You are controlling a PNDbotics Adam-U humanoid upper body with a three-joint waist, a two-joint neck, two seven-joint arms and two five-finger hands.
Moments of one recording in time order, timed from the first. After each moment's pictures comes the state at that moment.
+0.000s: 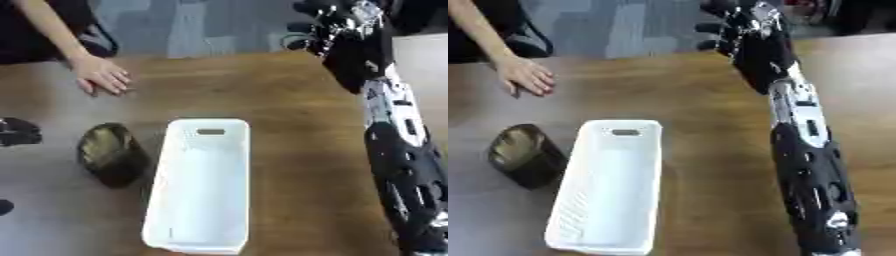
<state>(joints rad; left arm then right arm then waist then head) -0.25 1.00 0.00 -1.79 -0.77 -0.69 -0.07 -0.78 -0.21 -0.24 -1.43 -0.32 0.08 0.70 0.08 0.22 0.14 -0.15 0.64</state>
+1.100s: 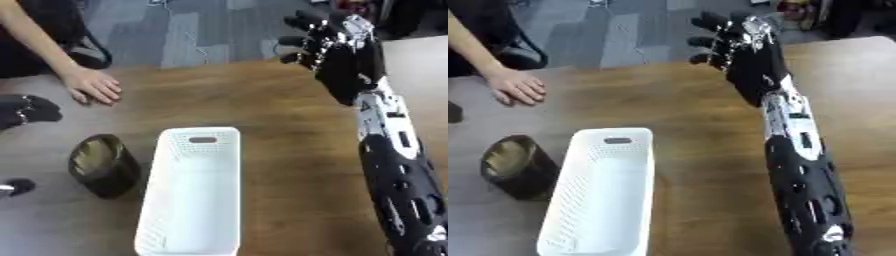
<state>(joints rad) -0.48 0.91 -0.10 -1.60 -0.79 -0.69 -0.15 -0.76 -0.17 -0.21 -1.45 -0.32 0.11 0.72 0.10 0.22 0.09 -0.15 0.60</state>
